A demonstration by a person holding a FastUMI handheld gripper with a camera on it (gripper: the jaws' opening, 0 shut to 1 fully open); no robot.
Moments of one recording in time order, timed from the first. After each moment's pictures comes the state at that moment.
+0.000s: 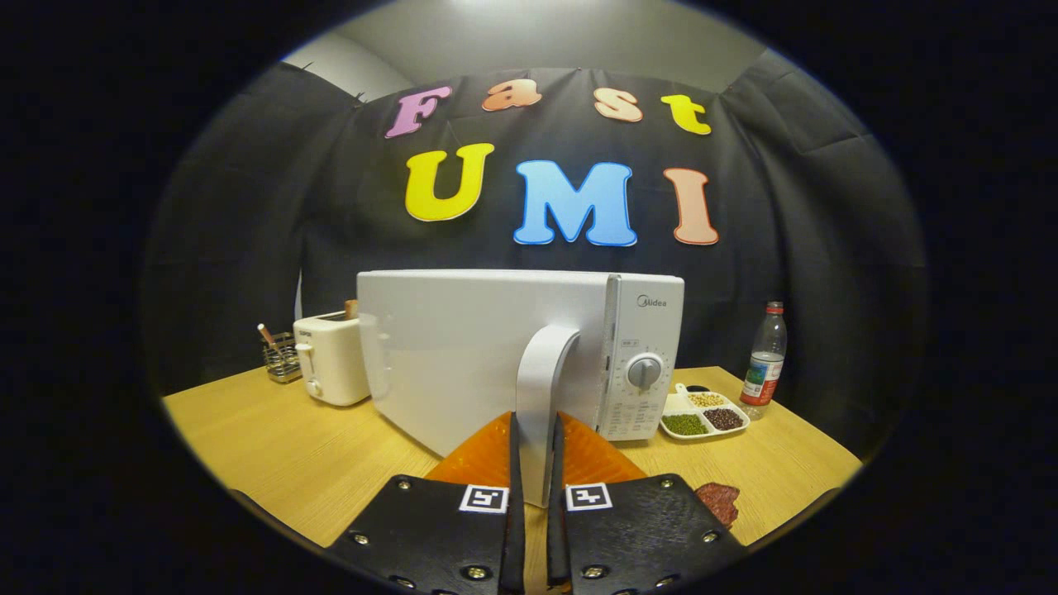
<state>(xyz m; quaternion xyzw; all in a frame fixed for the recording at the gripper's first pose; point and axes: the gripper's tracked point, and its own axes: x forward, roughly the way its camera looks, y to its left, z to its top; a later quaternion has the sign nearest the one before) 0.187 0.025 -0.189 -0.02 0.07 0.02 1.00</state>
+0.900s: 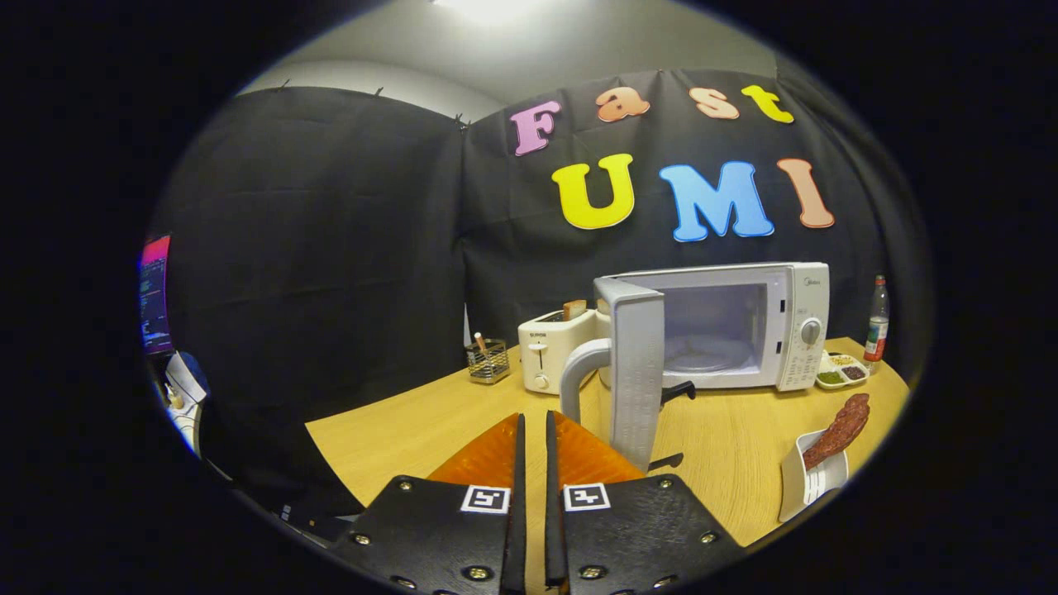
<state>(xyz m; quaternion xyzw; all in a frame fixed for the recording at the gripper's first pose) 0.044 0.219 -0.170 0.05 0.08 0.24 0.97</state>
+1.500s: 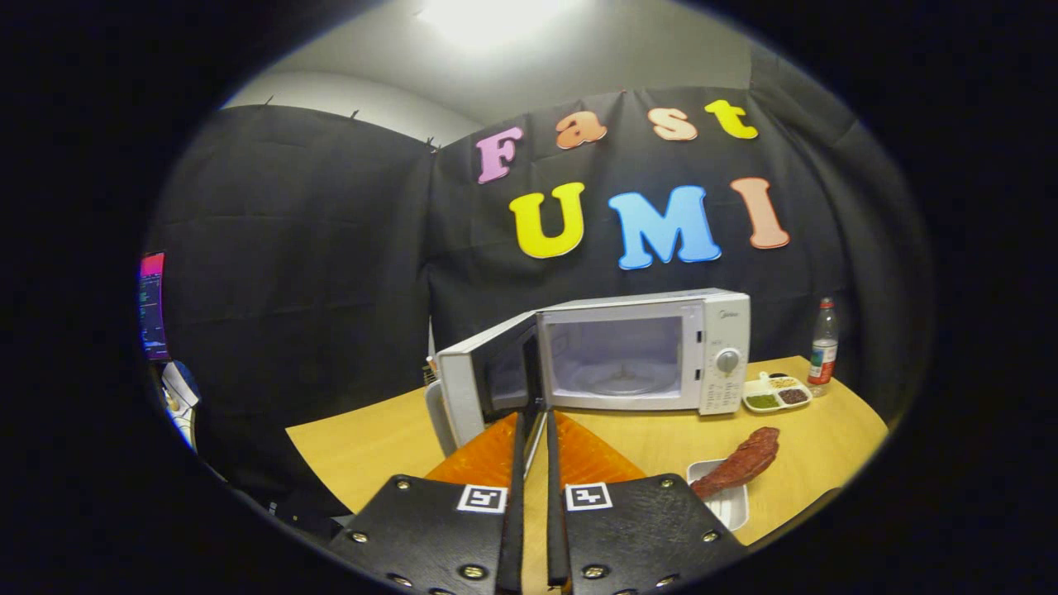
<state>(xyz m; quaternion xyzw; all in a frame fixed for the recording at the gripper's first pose) 0.038 0.076 -0.126 0.05 0.03 0.16 0.98</state>
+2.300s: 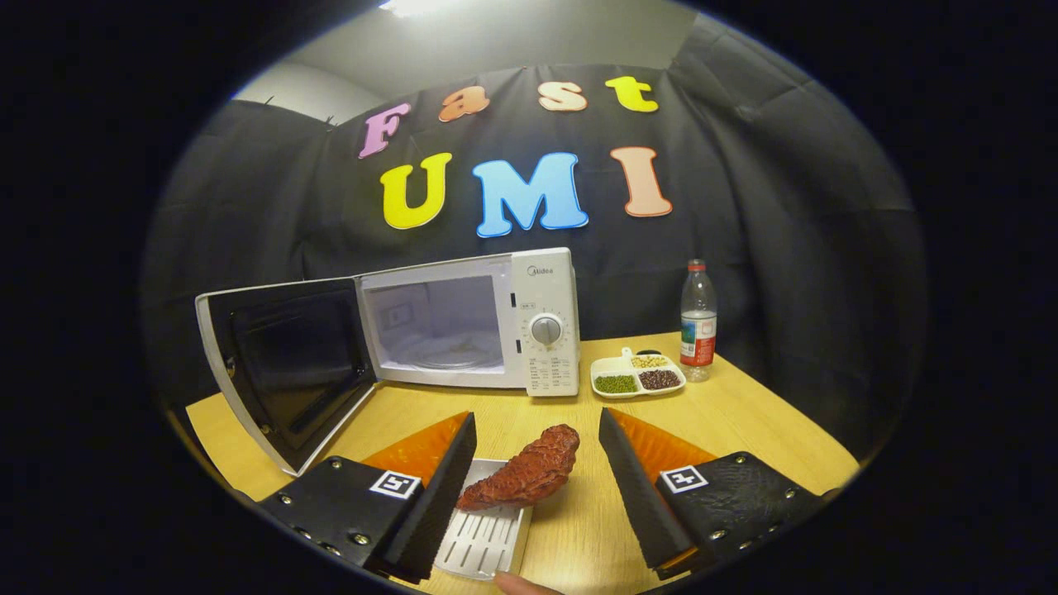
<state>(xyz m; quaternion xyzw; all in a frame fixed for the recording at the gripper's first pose) 0.123 -0.109 -0.215 0.06 0.10 0.01 0.99</state>
